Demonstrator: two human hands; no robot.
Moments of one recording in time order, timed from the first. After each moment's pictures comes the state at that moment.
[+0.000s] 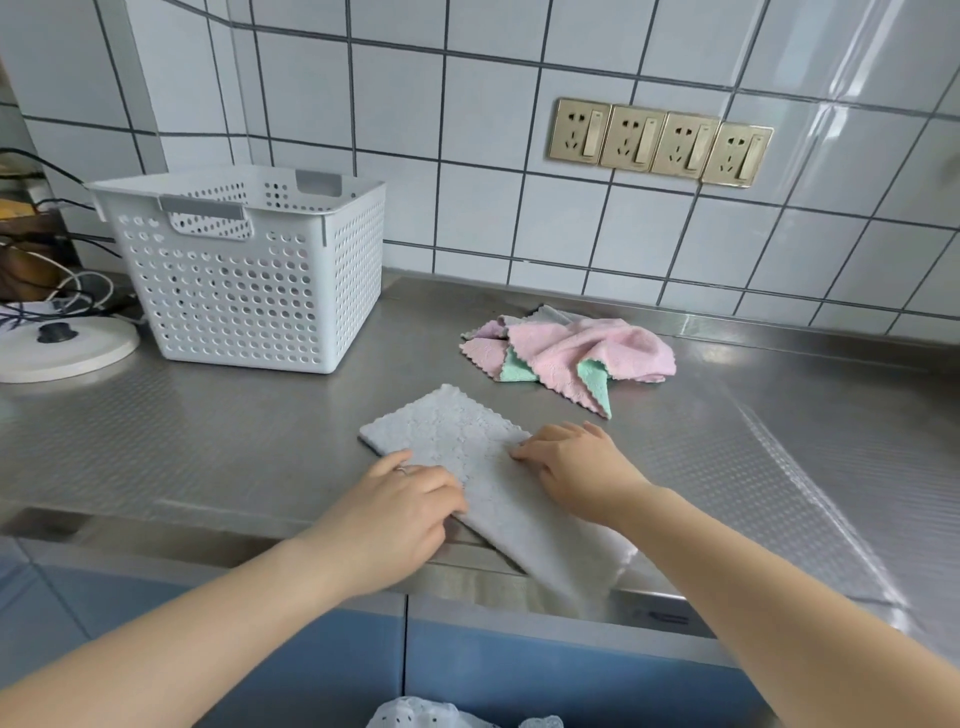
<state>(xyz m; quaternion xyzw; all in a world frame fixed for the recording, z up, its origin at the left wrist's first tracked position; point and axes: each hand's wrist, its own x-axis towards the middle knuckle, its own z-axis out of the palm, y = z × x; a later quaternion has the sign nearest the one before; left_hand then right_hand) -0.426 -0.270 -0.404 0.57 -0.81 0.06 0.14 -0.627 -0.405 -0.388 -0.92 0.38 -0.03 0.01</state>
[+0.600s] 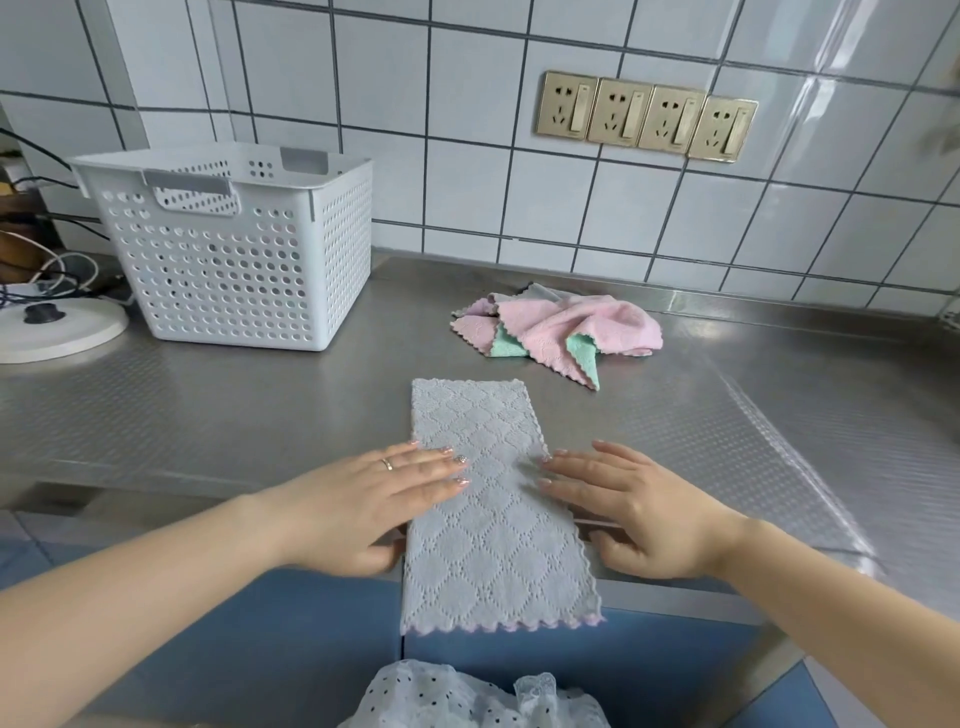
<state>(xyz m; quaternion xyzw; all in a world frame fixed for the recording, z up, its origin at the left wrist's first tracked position) -0.398 -0.256 -0.403 0.41 -0.90 0.16 0.00 -0.713 -0.356 -0.391 -0.98 0.18 -0.04 -0.06</state>
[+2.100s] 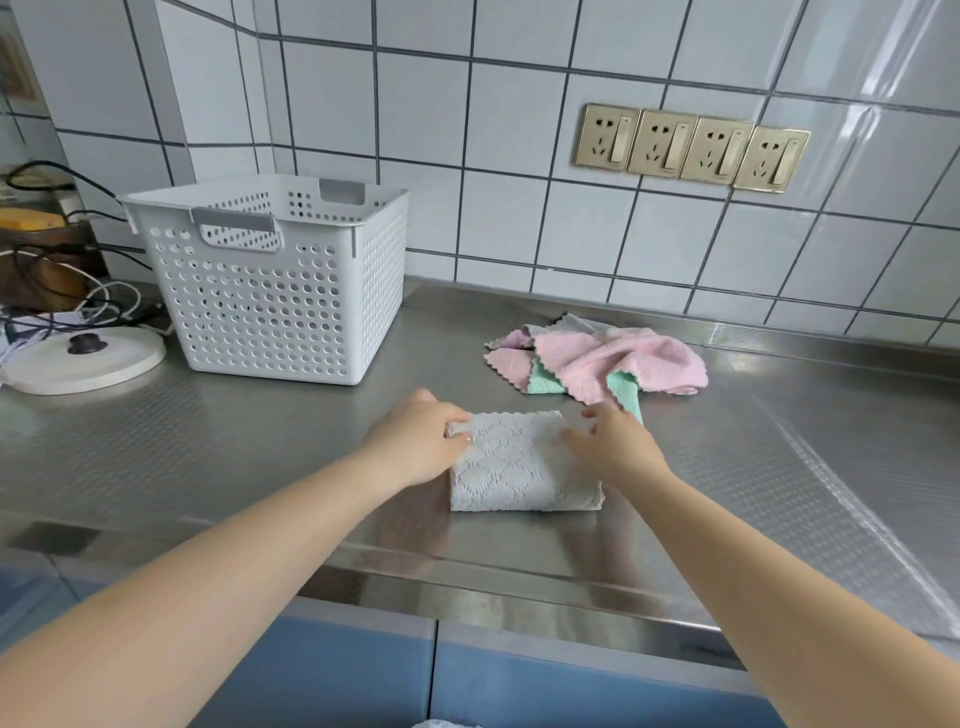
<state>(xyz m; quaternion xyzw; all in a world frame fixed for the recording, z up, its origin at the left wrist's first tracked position) -0.392 -0.348 -0.375 0.74 -0.62 -0.10 0.21 -0.600 -0.440 -0.382 -0.74 0.62 -0.19 0.20</state>
